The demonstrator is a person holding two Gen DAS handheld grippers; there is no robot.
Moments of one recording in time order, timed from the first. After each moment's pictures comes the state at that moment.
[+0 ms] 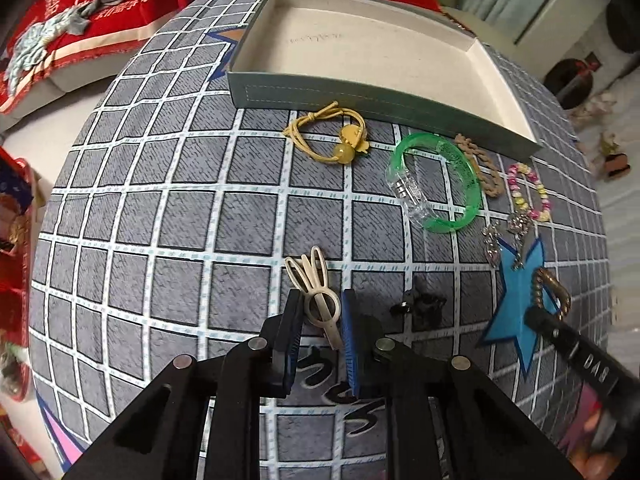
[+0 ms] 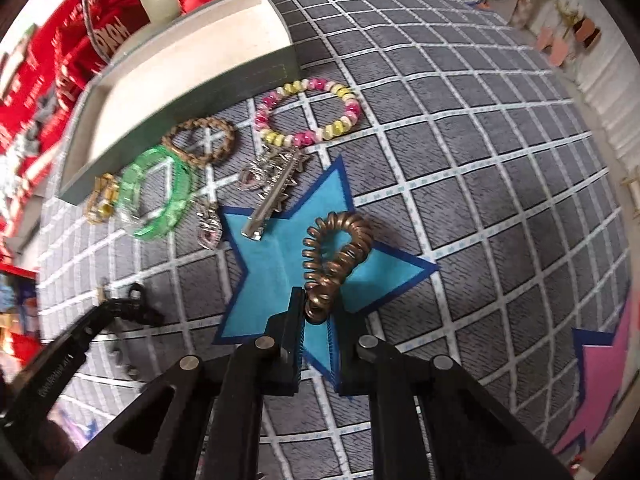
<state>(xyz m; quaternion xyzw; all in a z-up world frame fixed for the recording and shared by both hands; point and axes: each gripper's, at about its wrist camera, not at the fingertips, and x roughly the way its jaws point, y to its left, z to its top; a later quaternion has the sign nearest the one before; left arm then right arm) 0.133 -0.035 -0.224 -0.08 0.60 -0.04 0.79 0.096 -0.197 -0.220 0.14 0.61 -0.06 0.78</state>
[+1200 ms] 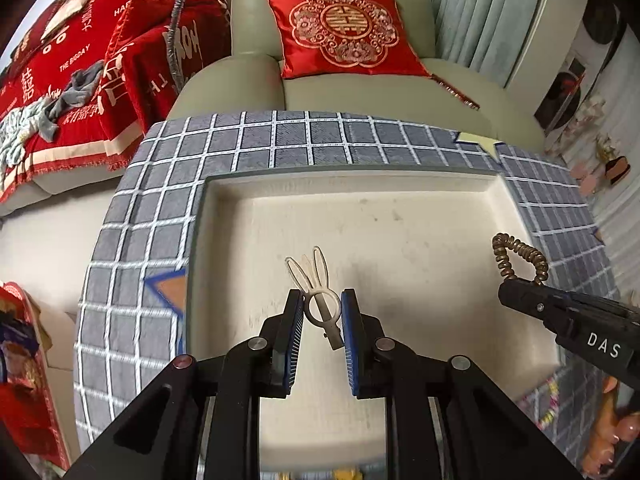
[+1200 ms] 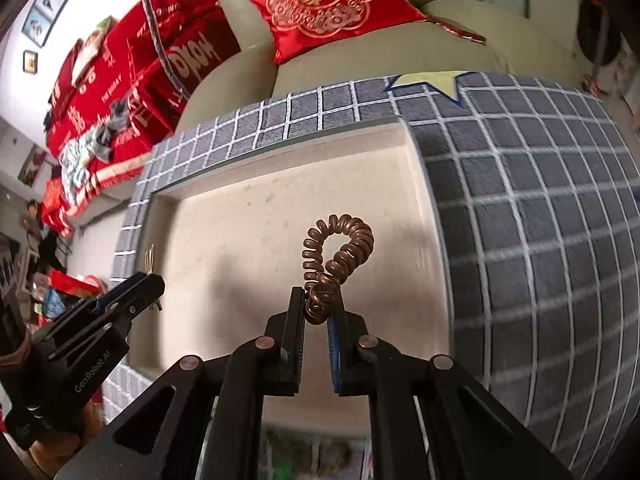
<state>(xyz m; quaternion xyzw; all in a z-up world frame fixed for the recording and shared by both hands) 0.344 0.014 -0.203 -0.02 0.52 -0.06 0.85 0.344 -0.191 -0.198 0.12 0.56 0.09 0.81</state>
